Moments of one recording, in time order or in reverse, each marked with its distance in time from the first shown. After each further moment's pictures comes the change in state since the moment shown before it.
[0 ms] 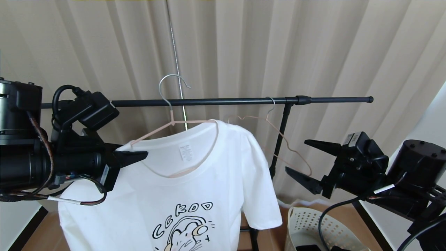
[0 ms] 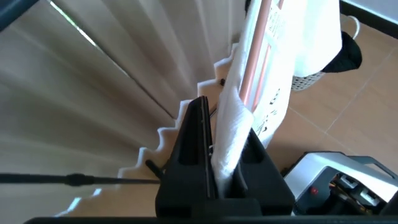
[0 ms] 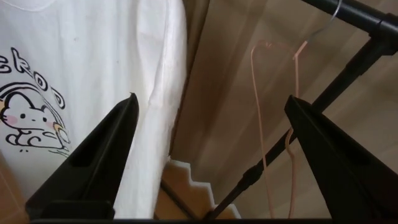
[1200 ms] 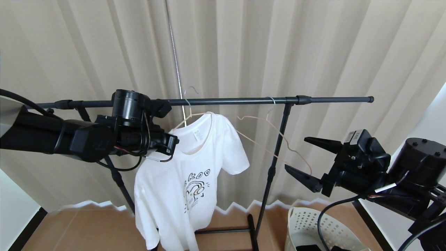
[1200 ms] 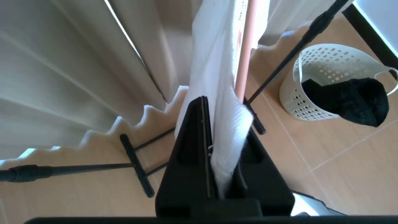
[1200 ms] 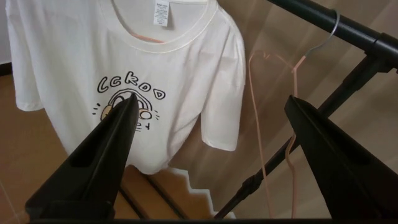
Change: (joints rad) left arm -0.018 0.568 -0.343 -0.154 0.177 -0.279; right arm 0.010 -0.010 -0.009 -0.001 -0.006 0.000
